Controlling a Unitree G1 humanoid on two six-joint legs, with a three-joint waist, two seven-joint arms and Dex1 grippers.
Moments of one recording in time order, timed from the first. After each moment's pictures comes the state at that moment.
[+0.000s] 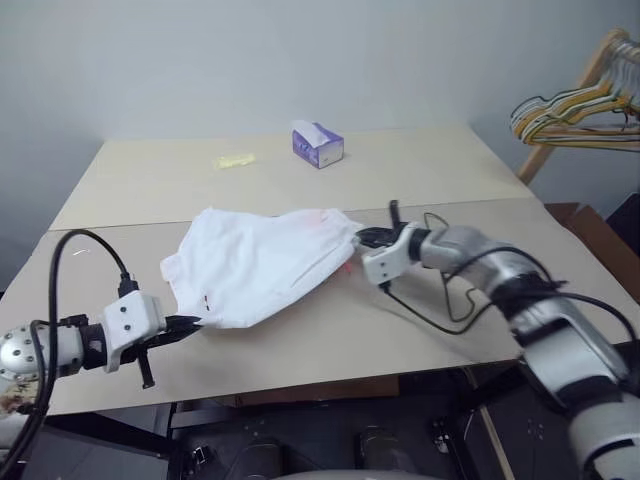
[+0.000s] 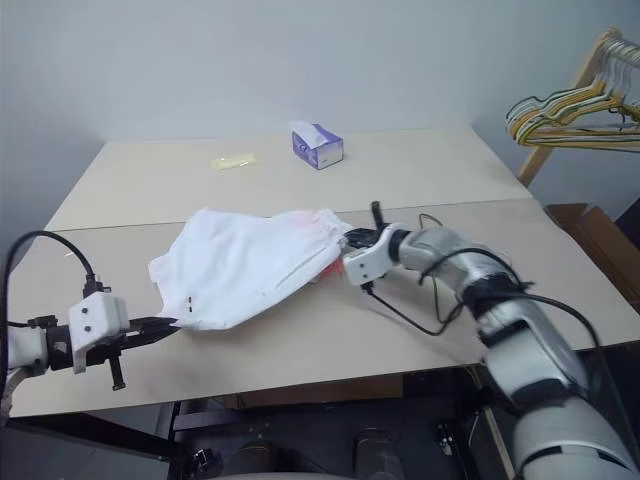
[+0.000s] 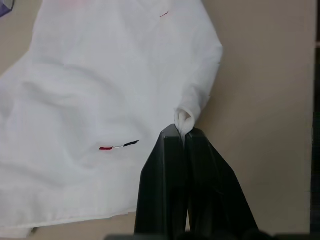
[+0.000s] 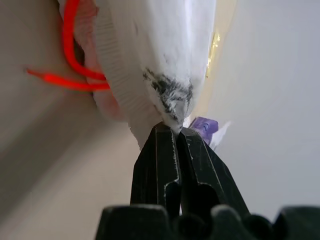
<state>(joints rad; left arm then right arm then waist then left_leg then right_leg) 0.26 0.94 0.32 -0.29 -0.36 0.11 -1.16 -0.81 -0.71 0.52 0.56 -0.66 -0.67 0.43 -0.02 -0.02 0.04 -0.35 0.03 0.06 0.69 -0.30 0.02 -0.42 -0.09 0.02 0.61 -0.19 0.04</state>
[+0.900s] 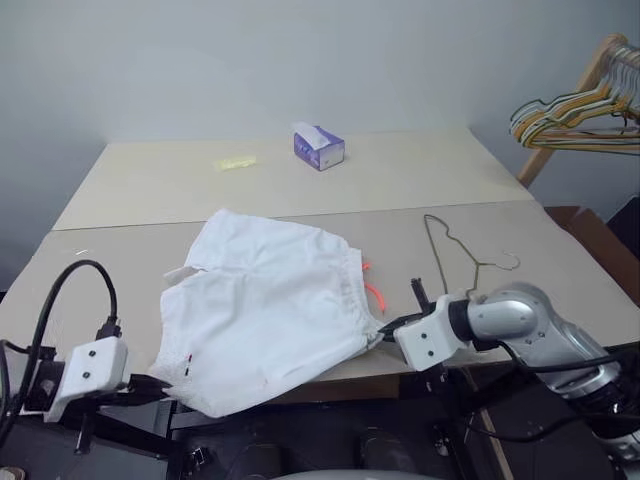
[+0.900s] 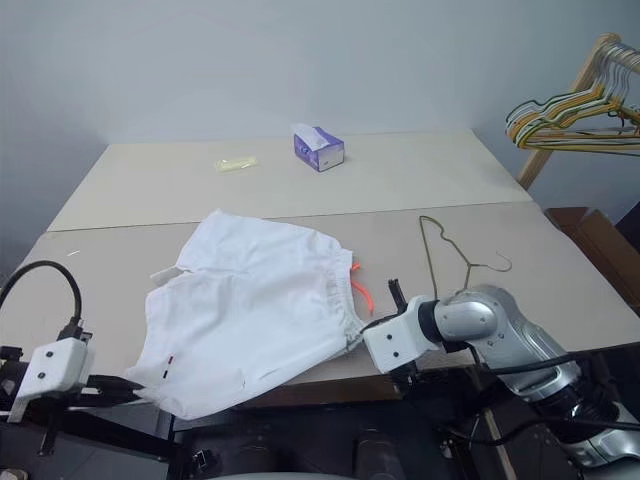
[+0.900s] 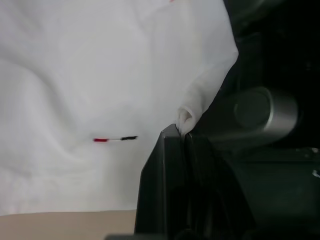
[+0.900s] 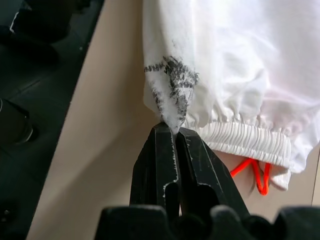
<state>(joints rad) 0.36 1.05 0.41 -0.30 -0.35 0.07 -1.41 -0.35 -0.87 0.37 -0.31 -0.11 0.01 1.12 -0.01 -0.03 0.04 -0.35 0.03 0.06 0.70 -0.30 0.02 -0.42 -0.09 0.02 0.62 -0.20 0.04</state>
